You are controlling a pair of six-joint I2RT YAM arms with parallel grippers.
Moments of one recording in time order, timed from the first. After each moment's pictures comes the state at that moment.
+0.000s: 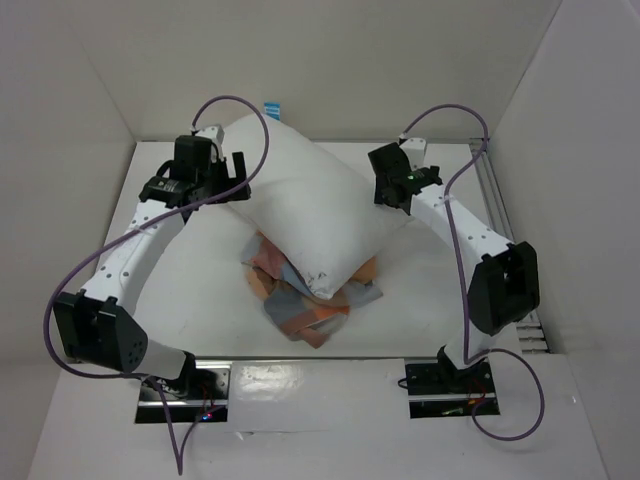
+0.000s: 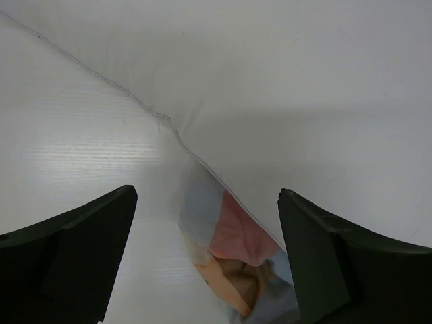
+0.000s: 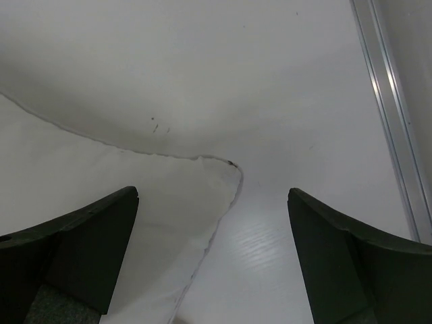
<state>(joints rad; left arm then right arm) -0.21 1.43 1.38 -0.62 -0.04 -0.29 0.42 1.65 1.44 -0.72 0.69 0.46</state>
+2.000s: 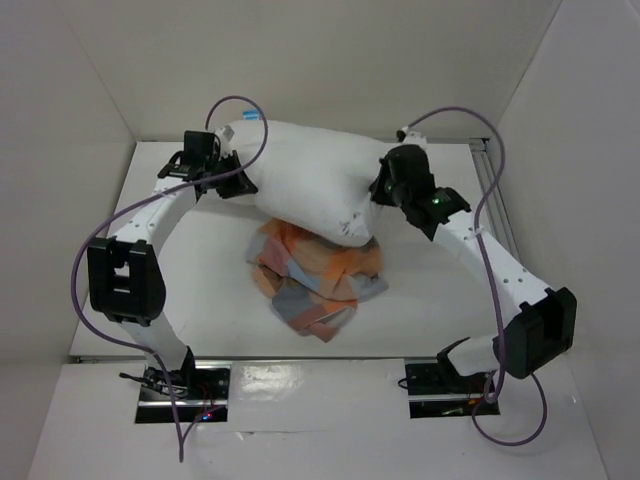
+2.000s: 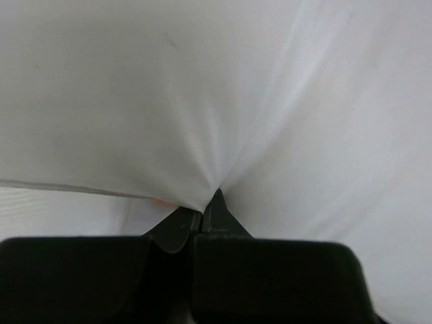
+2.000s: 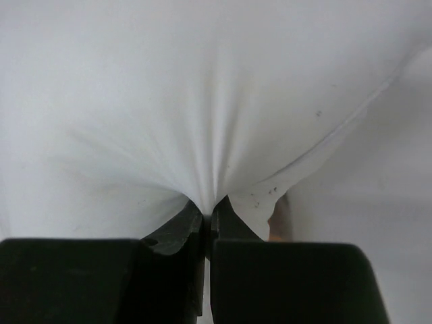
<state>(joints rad) -0.11 1.72 1.42 -0.46 0.36 -0.42 0.49 1.36 1.23 -0.44 0.19 0.52</state>
